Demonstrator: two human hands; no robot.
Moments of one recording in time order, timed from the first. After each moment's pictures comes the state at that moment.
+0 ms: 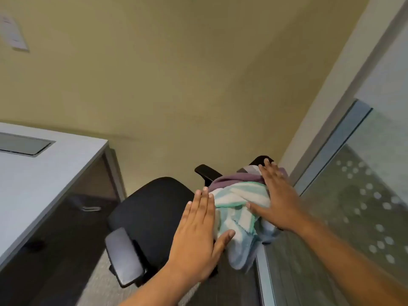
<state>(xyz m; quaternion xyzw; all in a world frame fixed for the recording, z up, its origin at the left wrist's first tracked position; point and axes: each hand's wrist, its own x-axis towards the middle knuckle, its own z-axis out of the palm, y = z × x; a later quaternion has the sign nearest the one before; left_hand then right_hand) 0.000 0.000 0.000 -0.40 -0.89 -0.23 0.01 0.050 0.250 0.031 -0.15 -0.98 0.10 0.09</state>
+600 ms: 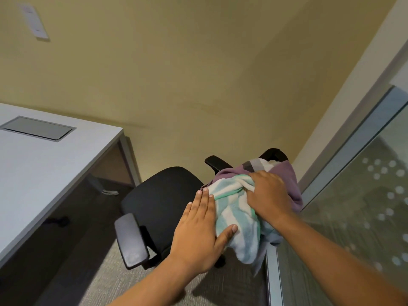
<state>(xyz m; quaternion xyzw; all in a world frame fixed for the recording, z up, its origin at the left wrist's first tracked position) 0.009 0.028 -0.009 -0.33 -0.93 -0.17 -0.06 0.012 0.238 0.010 -0.16 -0.97 0.07 0.14</state>
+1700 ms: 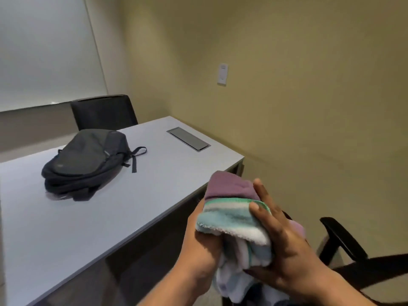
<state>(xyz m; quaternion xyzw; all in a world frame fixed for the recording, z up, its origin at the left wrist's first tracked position) 0.041 -0.262 0.106 -0.05 -0.57 -0.82 0.06 0.006 -0.092 0.093 0.47 -0.79 0.31 0.23</state>
